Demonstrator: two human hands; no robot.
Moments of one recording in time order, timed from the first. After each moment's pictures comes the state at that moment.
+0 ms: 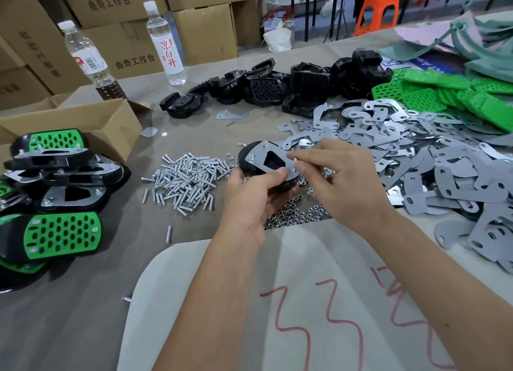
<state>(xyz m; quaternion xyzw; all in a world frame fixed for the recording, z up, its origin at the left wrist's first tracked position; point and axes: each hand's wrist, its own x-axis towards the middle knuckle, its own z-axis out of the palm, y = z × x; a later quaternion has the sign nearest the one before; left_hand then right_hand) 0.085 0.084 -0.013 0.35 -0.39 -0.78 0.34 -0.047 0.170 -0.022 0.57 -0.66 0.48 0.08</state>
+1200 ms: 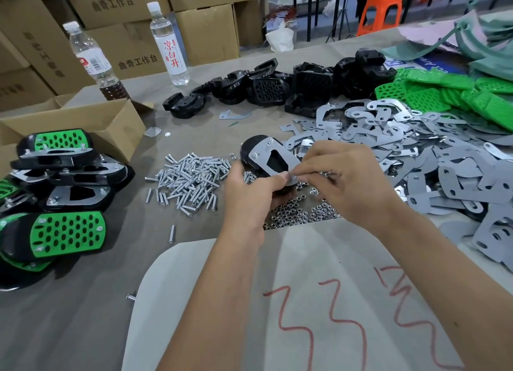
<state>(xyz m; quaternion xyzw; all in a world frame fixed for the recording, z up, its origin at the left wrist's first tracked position) 0.090 0.084 -0.015 0.35 -0.47 -0.72 0.36 -0.055 0.175 -0.014 0.64 -0.62 0.45 0.00</state>
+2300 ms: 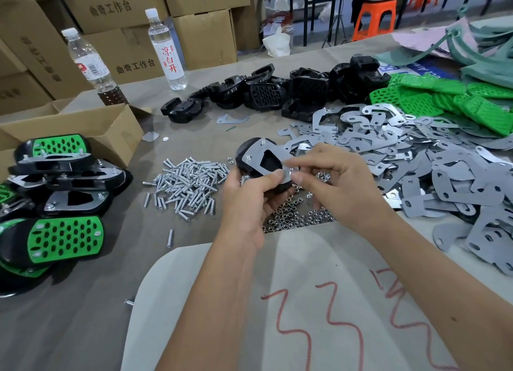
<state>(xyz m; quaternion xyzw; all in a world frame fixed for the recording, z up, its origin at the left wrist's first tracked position) 0.089 0.084 -0.011 0.33 -0.42 -0.76 0.36 -0.047 0.170 -0.026 0.52 -0.57 0.61 -0.17</state>
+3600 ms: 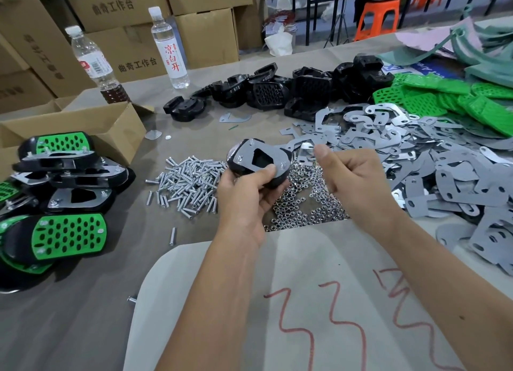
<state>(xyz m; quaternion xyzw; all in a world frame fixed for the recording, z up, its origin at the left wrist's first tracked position) 0.089 0.077 -0.012 0.36 -0.35 -0.76 0.41 -0.043 0.178 -0.019 0.49 -0.58 0.63 -0.16</state>
